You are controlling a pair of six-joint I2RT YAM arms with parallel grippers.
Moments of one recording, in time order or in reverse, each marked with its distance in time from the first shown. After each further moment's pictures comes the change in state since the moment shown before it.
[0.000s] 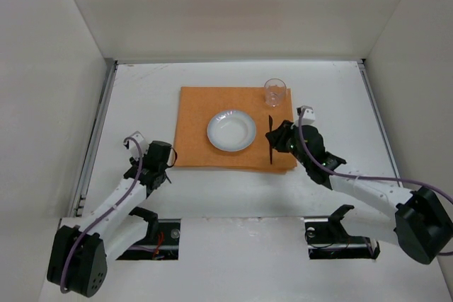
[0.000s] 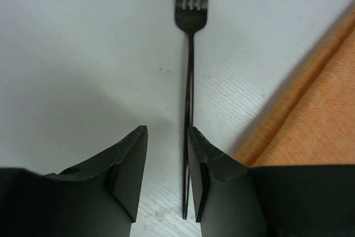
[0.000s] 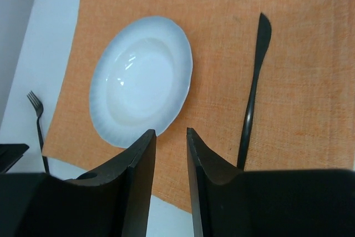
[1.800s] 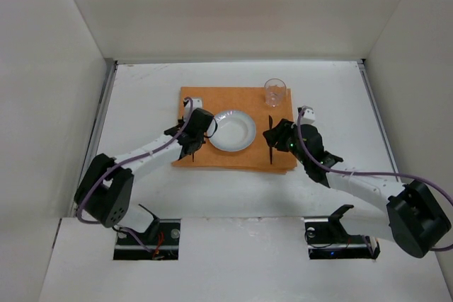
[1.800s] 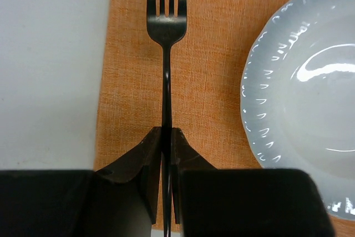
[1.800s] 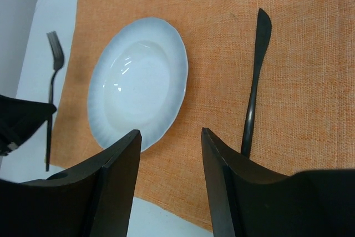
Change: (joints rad) left arm -0.267 0.554 0.472 0.139 0.091 0.370; right arm -0.032 0.072 -0.019 0.084 -0.033 0.044
